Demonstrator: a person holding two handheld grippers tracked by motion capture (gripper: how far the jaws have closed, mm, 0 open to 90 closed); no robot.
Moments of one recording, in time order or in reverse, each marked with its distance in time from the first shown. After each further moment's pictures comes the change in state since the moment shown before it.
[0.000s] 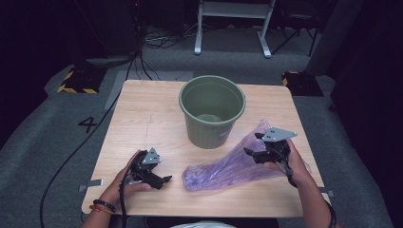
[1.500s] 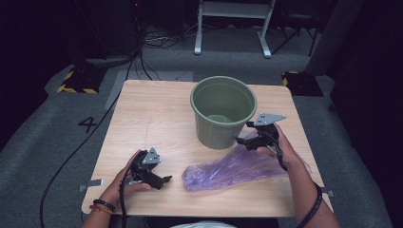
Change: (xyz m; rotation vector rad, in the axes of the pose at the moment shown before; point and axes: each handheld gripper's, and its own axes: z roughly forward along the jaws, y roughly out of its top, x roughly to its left) left arm 0.000 0.000 0.000 0.001 0.000 -0.001; right arm -0.037 0.020 0.051 -0.028 0.120 0.030
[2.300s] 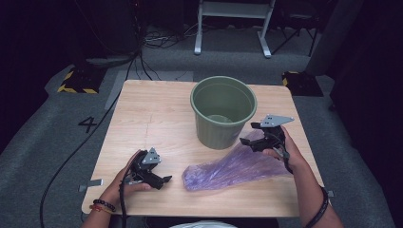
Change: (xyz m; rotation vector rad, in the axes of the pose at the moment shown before) left arm 0.000 0.000 0.000 0.000 0.000 0.000; right arm -0.001 -0.007 -0.018 -0.028 0.000 0.019
